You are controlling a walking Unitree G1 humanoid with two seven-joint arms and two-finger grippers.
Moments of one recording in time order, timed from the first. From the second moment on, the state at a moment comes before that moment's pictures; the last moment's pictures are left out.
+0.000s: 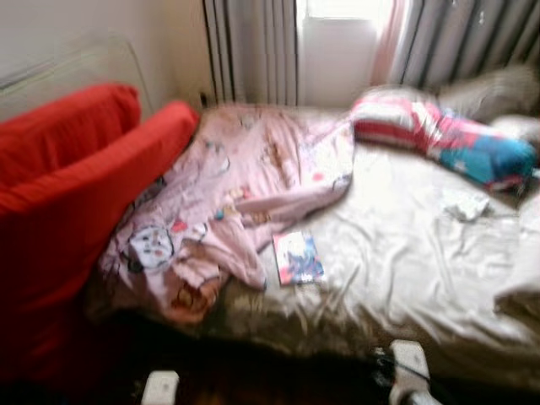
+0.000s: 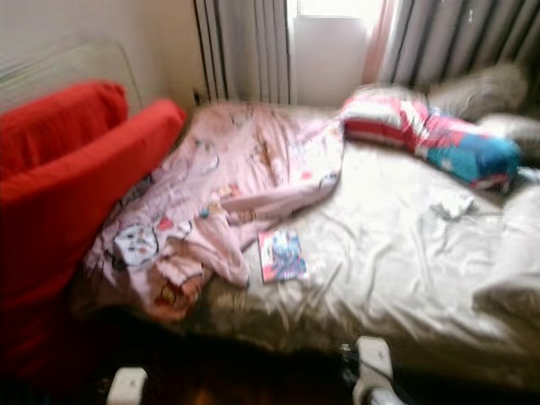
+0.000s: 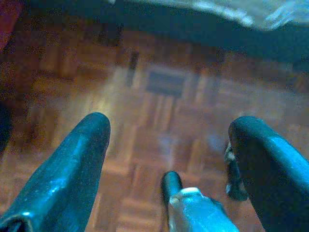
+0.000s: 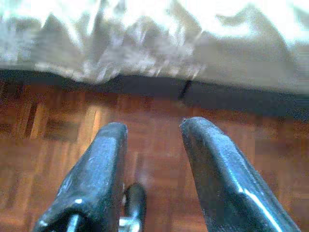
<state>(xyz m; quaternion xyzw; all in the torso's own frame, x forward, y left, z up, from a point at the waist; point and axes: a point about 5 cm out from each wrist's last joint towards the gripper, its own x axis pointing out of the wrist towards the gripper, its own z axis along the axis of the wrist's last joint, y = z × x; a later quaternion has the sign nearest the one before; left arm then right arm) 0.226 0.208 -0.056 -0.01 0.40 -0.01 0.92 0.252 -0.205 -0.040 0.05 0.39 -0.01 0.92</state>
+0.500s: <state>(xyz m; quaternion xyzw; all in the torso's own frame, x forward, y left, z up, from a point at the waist) 0.225 0.224 -0.053 0.01 0.40 0.01 0.92 0.258 -0.191 -0.038 0.06 0.38 0.00 0.92</state>
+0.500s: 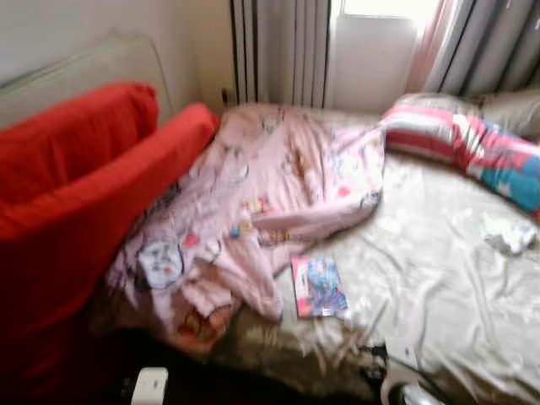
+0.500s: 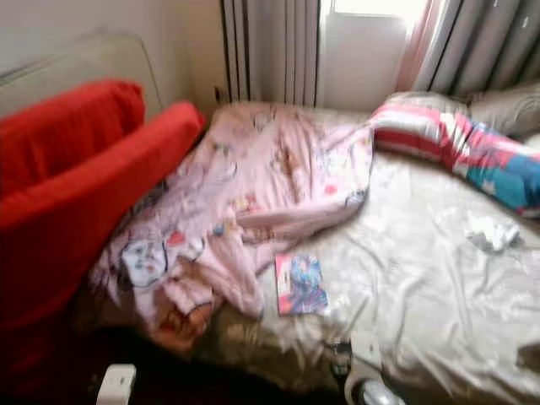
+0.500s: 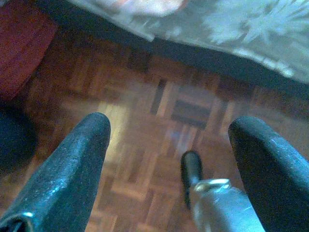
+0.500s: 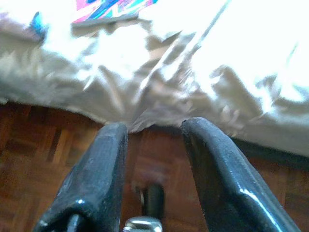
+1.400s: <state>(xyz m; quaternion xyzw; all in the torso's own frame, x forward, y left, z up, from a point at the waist) 0.245 0.216 -0.028 -0.03 0.22 0.00 0.97 0.270 -0.202 -0.011 0.09 0.18 -0.06 0.98</state>
